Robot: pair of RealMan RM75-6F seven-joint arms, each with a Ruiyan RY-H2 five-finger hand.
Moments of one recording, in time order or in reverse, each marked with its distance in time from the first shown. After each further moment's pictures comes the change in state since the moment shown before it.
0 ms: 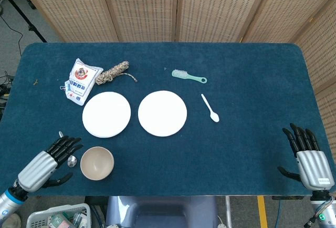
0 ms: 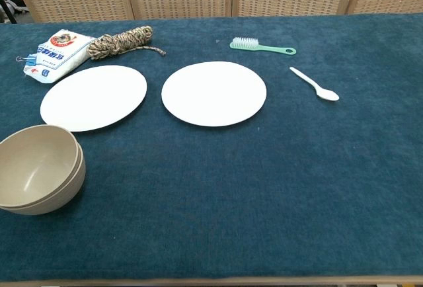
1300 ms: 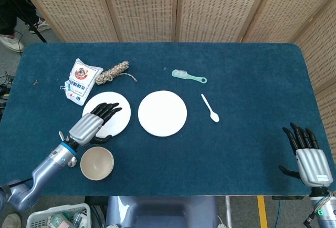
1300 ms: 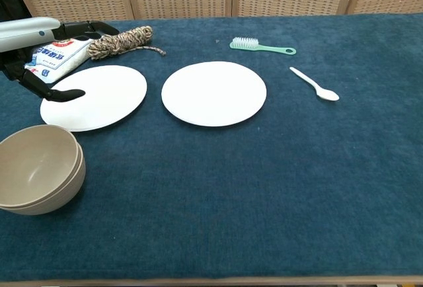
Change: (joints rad) left arm -0.307 -0.147 -0.256 -0.114 -0.364 -0.527 0.172; right arm 0.019 -0.016 0.007 0.030 0.048 -0.050 -0.009
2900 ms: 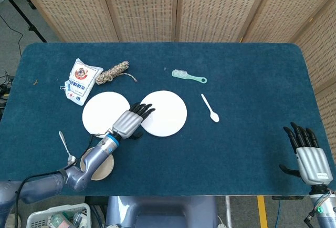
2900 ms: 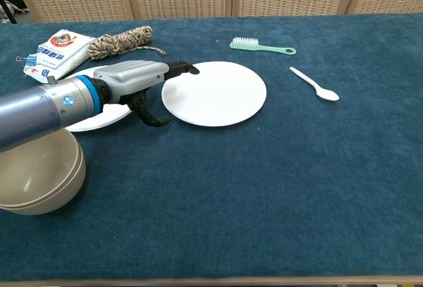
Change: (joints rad) left arm -0.207 -0.452 -0.108 0.356 -0.214 -0.201 0.301; right arm 0.013 -0.005 0.005 0.018 0.030 -0.027 0.012
